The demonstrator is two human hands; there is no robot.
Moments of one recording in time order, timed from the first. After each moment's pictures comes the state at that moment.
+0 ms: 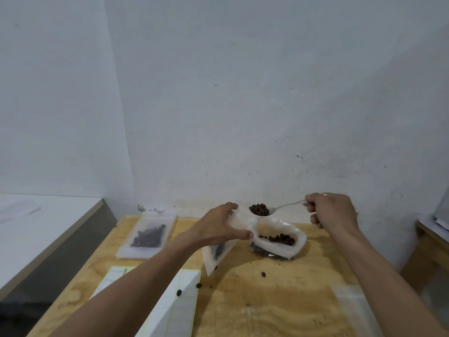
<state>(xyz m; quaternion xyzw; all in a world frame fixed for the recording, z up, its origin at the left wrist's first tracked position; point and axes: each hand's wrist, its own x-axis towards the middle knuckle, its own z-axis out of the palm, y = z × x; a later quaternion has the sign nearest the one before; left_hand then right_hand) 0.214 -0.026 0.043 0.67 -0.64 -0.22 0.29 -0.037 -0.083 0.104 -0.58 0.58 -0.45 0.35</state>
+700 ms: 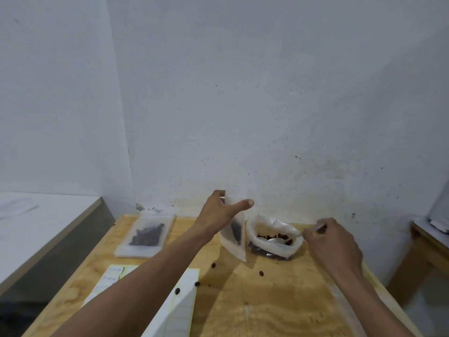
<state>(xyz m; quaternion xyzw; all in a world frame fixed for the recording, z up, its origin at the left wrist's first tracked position) 0.197 -0.029 0.060 0.64 -0.45 -0.33 0.52 -0.056 -0.068 0.037 -0.67 0.67 -0.31 0.10</state>
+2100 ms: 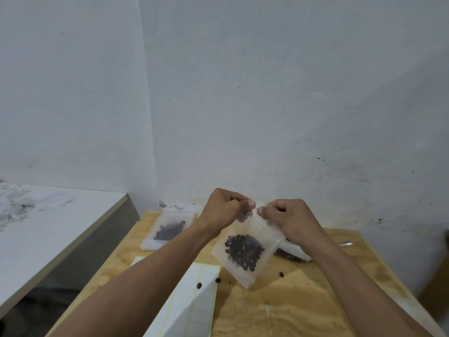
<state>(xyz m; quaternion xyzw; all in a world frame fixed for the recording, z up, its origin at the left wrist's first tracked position) 0.217 0.006 0.082 0.59 -0.49 -0.32 0.56 0.040 -0.045 0.086 -0.74 0.41 -0.34 0.42</state>
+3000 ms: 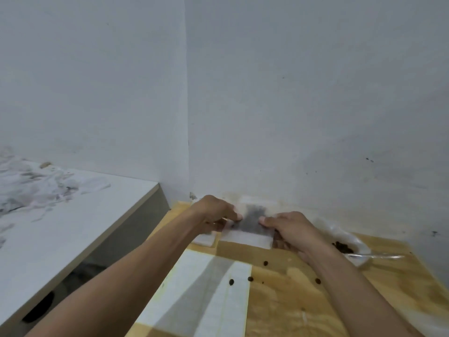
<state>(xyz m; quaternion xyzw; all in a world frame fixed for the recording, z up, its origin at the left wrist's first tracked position) 0.310 0.035 0.066 0.72 -0.31 -0.44 0.45 0.111 -0.035 0.058 -0.63 0.45 -0.24 0.58</state>
